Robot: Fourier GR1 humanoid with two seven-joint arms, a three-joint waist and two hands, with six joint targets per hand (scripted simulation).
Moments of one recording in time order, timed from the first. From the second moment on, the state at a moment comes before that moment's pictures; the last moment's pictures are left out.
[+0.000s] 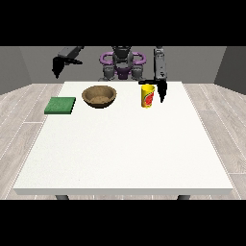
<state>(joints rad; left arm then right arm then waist) -0.33 0.07 0.22 -1.02 0.04 0.03 -0.63 -0.14 -0.24 -0.25 -1.51 -0.21 0.30 -0.21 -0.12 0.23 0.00</state>
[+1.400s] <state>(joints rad) -0.46 0.09 0.18 -0.68 -0.16 0.38 -0.85 -0.17 -0.32 -0.30 -1.36 -0.22 0.37 -0.27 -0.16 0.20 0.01</state>
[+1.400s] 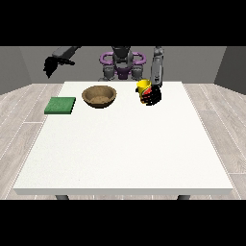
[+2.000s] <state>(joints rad) -0.65 0.37 0.03 -0.68 -0.44 0.41 -0.37 -0.16 -0.32 -0.31 -1.23 -0.21 0.37 -0.24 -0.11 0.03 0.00</state>
